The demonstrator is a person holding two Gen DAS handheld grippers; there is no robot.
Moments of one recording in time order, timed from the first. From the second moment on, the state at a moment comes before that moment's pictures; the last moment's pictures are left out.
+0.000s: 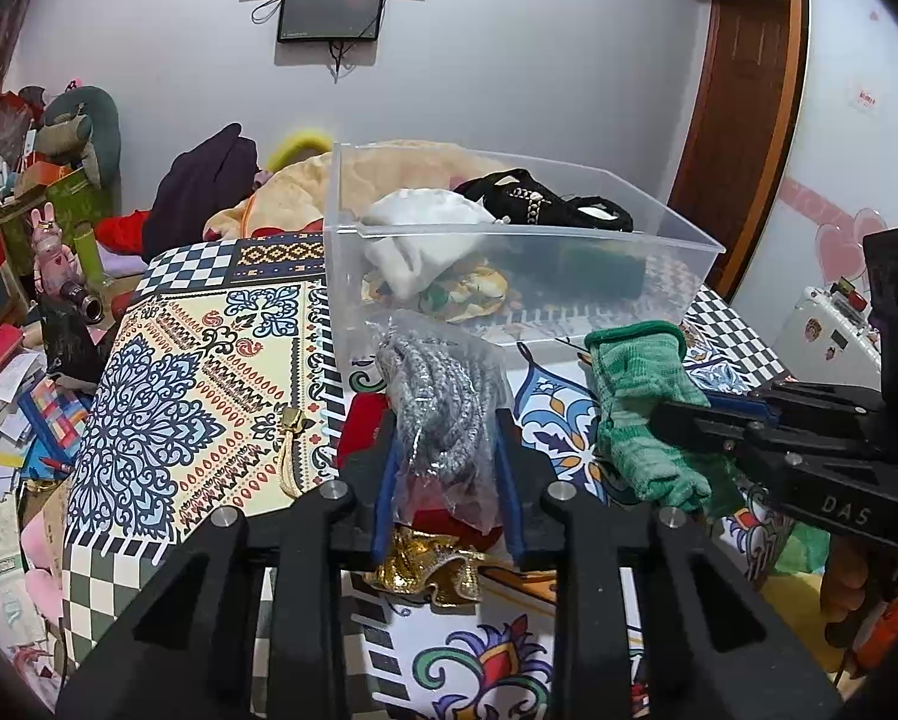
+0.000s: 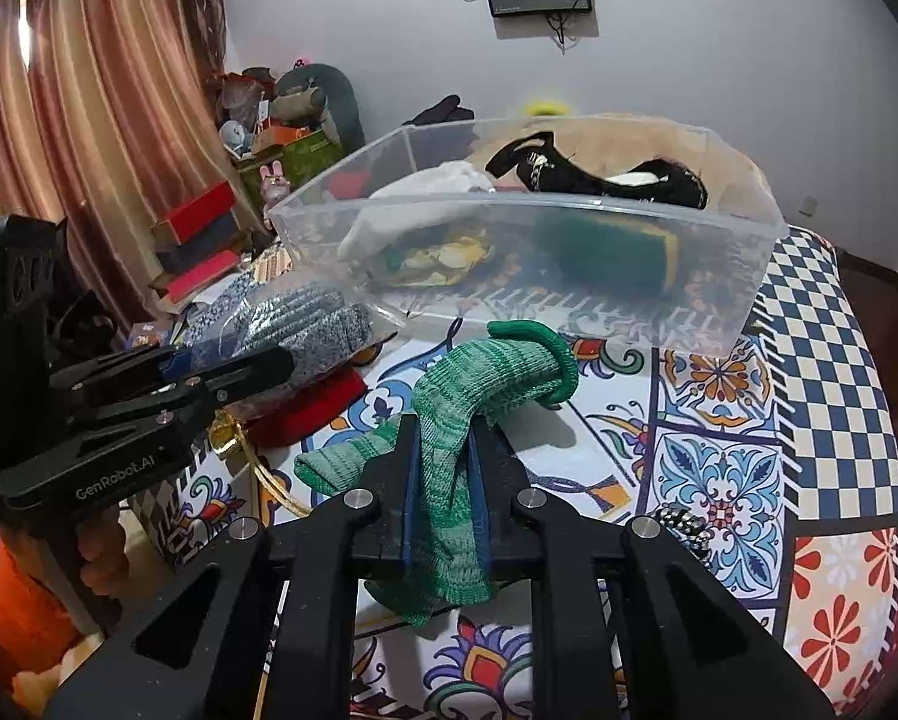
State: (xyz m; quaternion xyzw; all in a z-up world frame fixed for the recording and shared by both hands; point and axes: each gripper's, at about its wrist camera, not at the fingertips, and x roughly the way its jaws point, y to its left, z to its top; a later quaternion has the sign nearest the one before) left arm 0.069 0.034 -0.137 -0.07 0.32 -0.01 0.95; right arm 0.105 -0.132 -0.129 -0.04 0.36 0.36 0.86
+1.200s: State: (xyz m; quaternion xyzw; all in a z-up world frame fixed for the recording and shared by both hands) left arm 0.105 0.035 -0.055 -0.07 0.23 -0.01 0.97; right arm 0.138 -0.133 -0.032 -0.03 0.21 0.33 0.92
